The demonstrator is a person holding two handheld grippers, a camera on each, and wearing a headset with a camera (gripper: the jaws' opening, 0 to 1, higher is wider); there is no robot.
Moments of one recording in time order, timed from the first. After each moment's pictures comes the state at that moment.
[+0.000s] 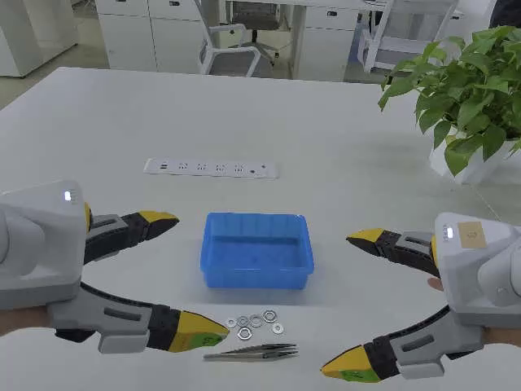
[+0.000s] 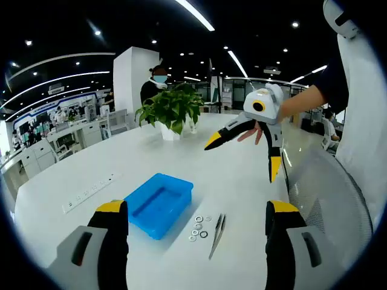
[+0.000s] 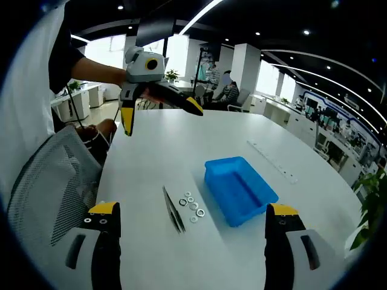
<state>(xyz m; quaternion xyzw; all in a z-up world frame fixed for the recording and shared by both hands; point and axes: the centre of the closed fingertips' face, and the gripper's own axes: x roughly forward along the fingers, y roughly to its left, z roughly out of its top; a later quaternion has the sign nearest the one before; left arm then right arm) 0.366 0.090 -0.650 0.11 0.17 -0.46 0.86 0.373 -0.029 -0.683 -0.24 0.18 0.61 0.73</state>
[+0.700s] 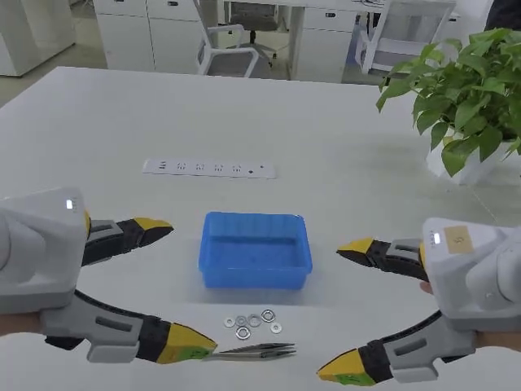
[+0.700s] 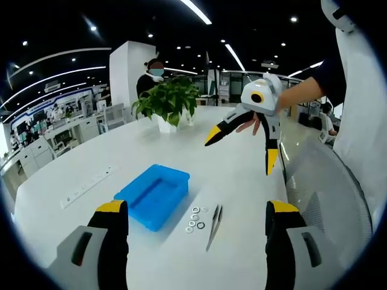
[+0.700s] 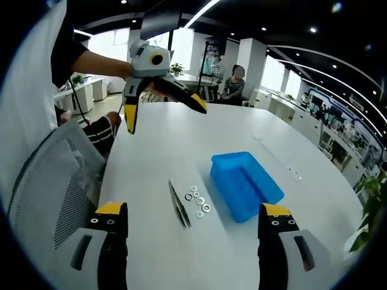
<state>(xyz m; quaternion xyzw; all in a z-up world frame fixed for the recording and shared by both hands) 0.362 0.091 -0.655 0.11 0.18 -0.46 0.86 0.368 -0.028 -0.685 -0.24 0.19 0.61 0.73</state>
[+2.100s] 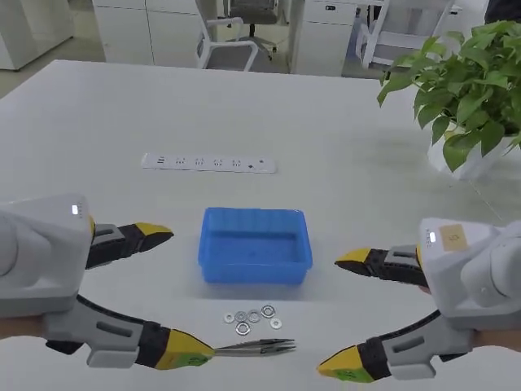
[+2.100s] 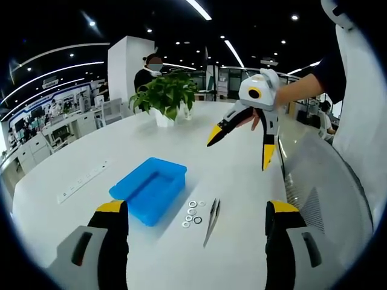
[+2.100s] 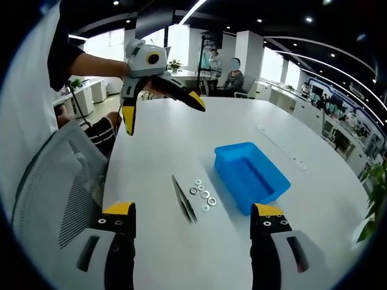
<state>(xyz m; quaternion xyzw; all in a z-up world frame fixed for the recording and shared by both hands) 0.360 0.090 -0.668 0.11 0.19 -0.47 0.85 0.364 -0.031 -0.696 -0.23 0.22 0.61 0.72</state>
